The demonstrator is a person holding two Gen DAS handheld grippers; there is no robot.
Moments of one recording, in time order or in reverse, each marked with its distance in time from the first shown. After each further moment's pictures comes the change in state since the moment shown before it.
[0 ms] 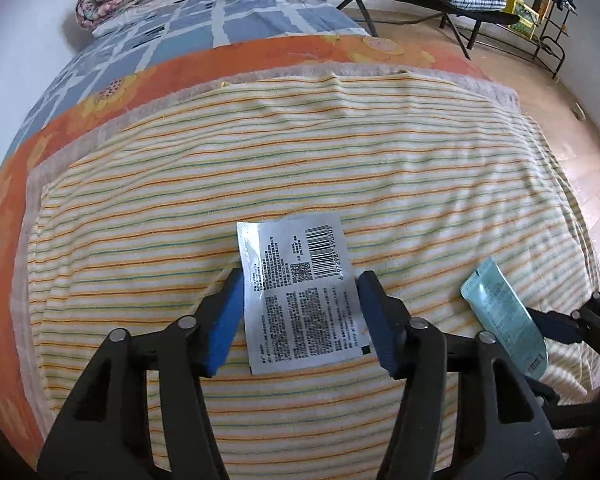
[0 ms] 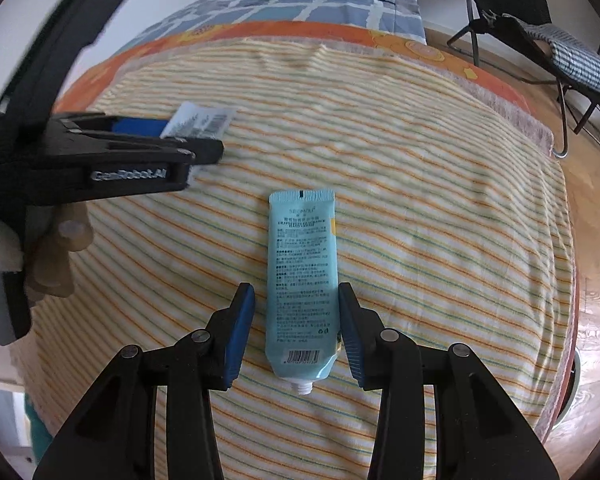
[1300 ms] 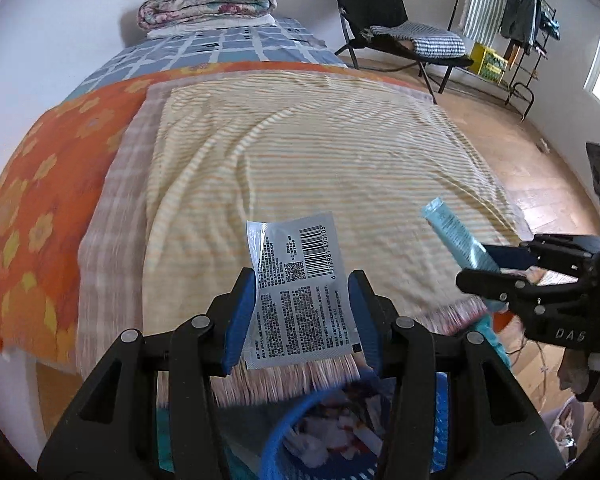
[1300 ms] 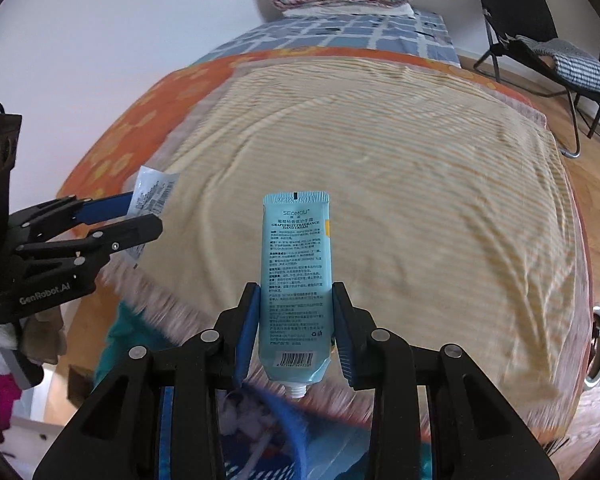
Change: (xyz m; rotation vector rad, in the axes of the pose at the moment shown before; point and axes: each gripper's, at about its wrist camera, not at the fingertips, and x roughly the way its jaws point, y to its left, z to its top) left arm -0.214 0.028 -0.261 -0.095 -0.182 -0.086; right arm -0.125 0.124 -0.150 -0.028 -0.127 0.154
